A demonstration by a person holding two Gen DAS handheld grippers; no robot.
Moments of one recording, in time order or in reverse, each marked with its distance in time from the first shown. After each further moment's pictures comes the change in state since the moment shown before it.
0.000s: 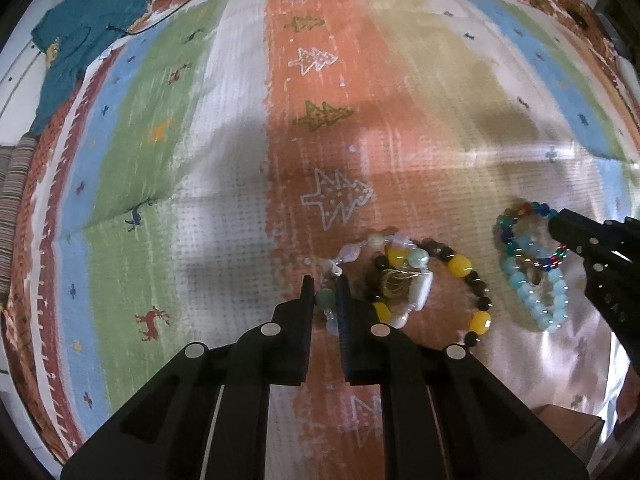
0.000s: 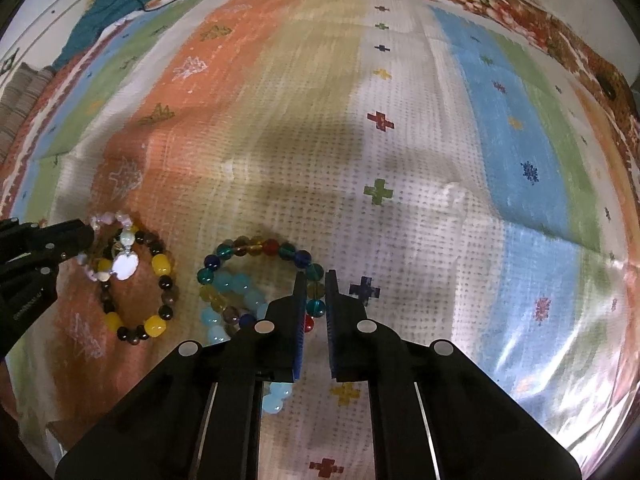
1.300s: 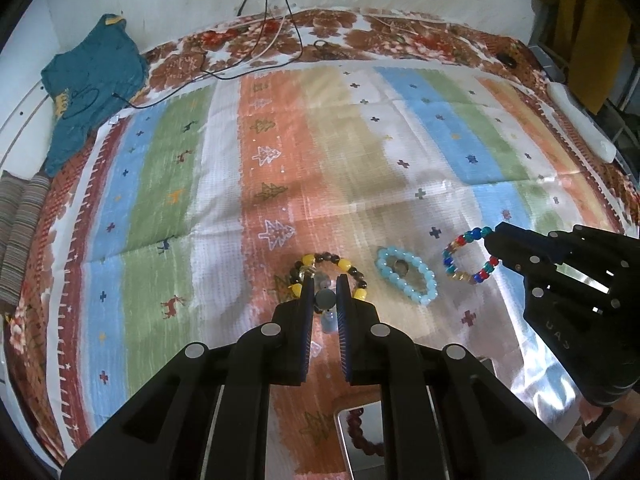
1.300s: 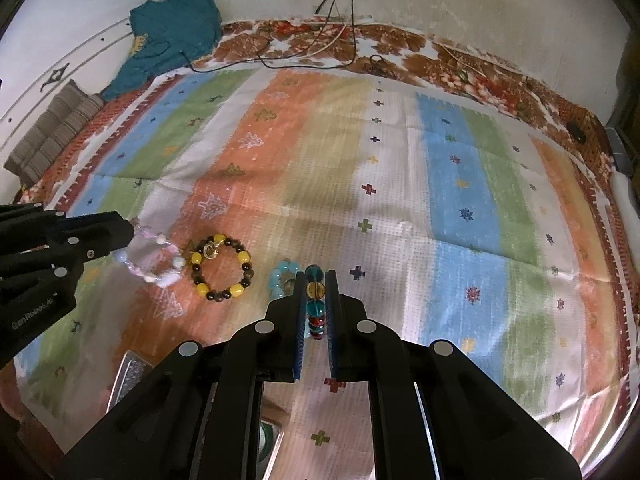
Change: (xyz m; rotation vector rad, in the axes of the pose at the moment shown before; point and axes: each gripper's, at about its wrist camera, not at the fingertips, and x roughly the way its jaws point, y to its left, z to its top) left arm -0.132 -0.030 -0.044 0.053 -0.251 -0.108; right arm -0.126 0.014 -0.043 -0.047 -0.243 0.006
